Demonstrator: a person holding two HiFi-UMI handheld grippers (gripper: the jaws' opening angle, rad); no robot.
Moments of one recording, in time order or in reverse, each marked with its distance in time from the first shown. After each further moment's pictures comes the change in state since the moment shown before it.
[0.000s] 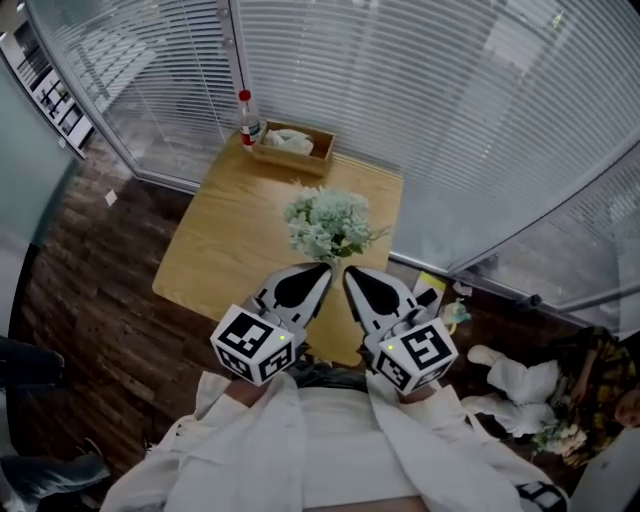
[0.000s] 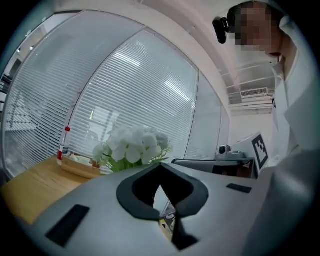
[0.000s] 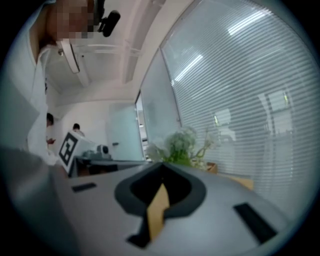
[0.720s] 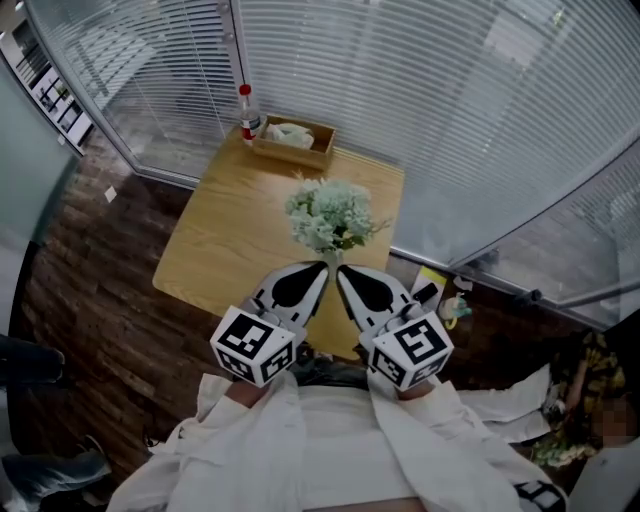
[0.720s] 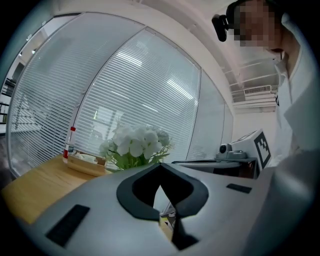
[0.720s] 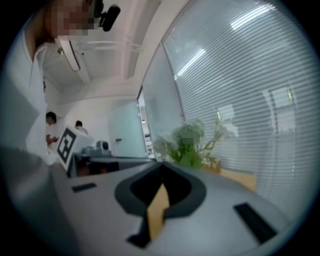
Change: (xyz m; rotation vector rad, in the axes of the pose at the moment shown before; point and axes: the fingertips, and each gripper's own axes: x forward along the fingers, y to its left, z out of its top) left arm -0.009 0.002 -0.004 -0.001 0.014 0.045; right arm 0.006 0.012 -0.011 0.000 0.055 0.030
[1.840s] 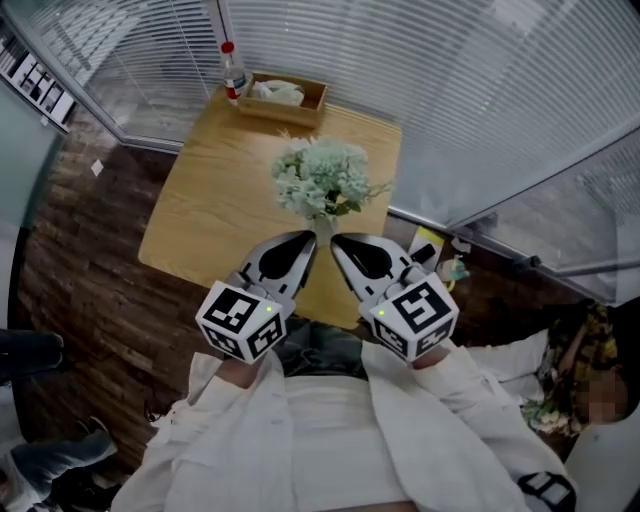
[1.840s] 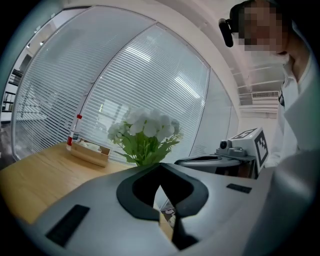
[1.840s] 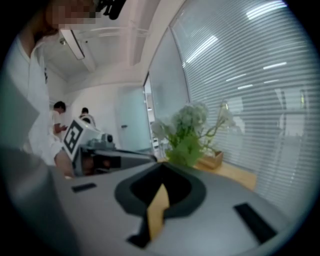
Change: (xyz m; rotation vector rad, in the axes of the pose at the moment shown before) left arm 0.002 0.016 -0.025 -0.084 0.038 0.024; right arm 0.006 -0.007 -0.024 -0.083 0.154 0.054
